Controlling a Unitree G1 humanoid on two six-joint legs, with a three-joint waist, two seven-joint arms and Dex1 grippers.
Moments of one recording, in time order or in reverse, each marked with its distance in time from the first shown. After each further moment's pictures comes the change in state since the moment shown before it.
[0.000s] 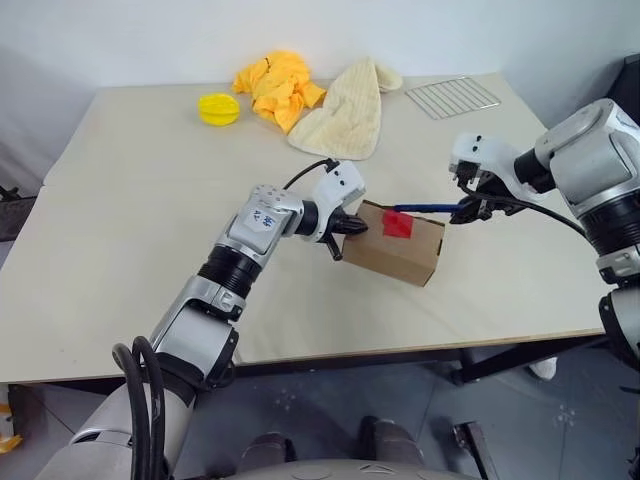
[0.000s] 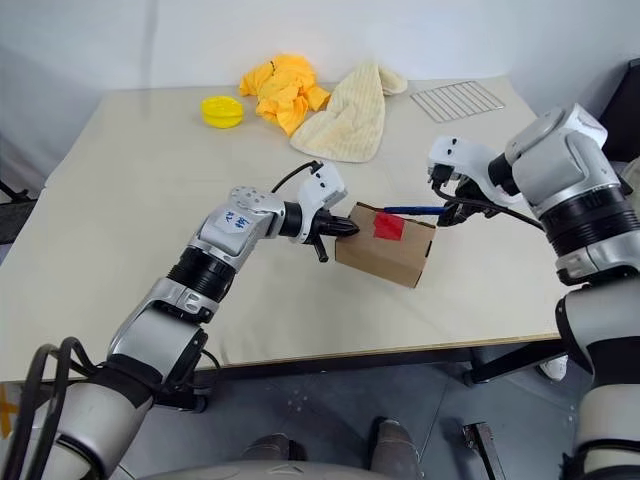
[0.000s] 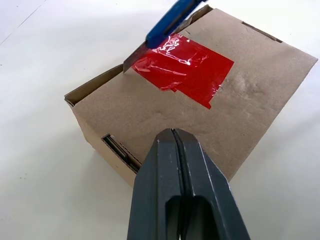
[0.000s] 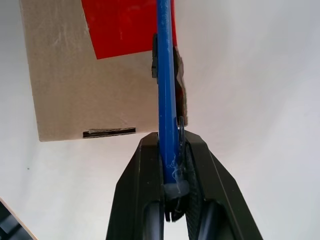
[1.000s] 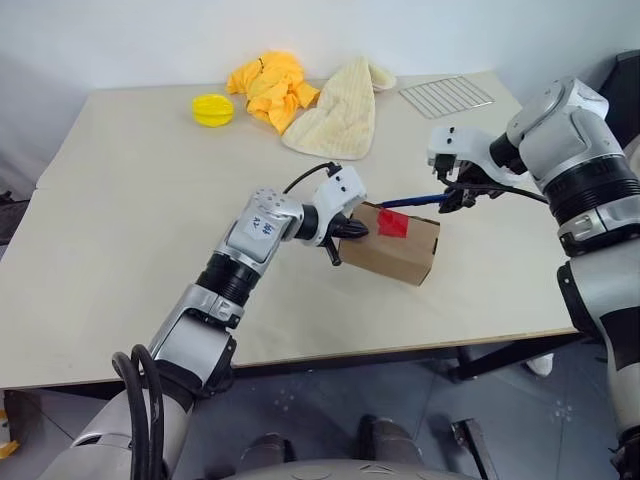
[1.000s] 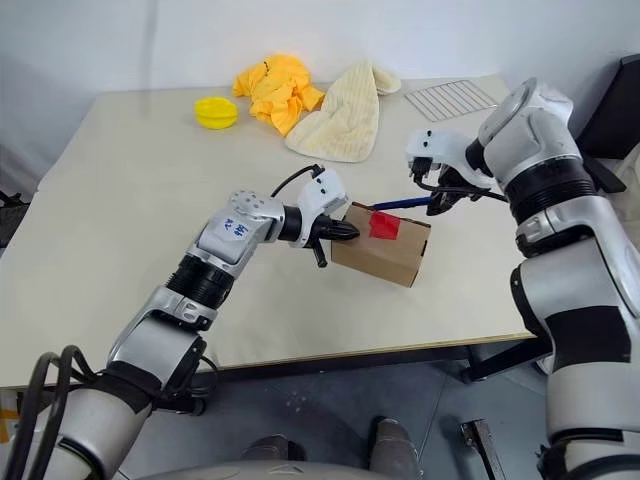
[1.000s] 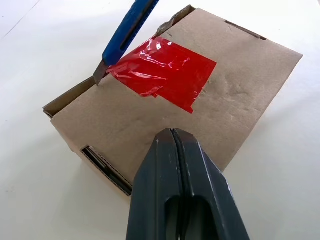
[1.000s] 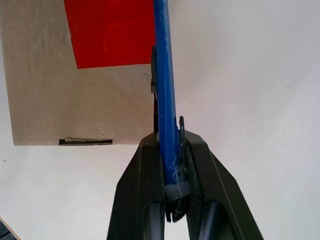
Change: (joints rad) left arm 0.056 0.005 0.001 -0.108 0.034 0.020 -0.020; right arm -0.150 0.174 -0.009 0.338 -0.184 -0.224 0.037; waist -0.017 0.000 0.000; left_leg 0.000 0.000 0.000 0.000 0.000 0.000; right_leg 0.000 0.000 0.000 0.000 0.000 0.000
